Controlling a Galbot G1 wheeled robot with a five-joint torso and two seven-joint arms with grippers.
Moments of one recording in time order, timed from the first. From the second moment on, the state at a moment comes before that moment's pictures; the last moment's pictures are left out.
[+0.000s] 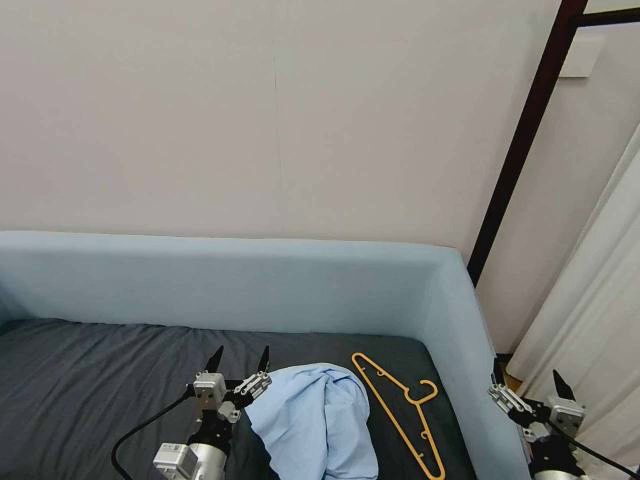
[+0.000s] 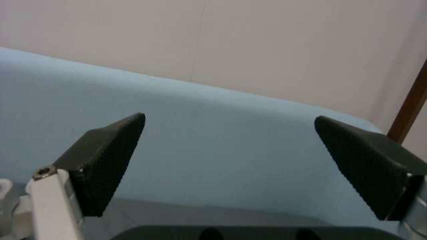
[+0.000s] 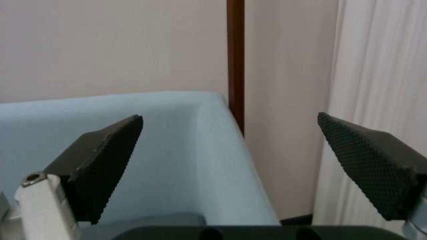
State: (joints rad) left arm 1.52 -1.45 -0.46 -2.10 -0.27 -0.06 0.00; right arm -1.60 1.31 0.67 2.07 0.30 0.16 0.22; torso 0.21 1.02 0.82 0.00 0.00
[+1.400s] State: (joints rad) left arm 1.66 -1.43 -0.66 -2.07 -0.19 -0.24 -0.21; right arm -0.87 1.39 0.14 1.39 1.29 -0.39 0.51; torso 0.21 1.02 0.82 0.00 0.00
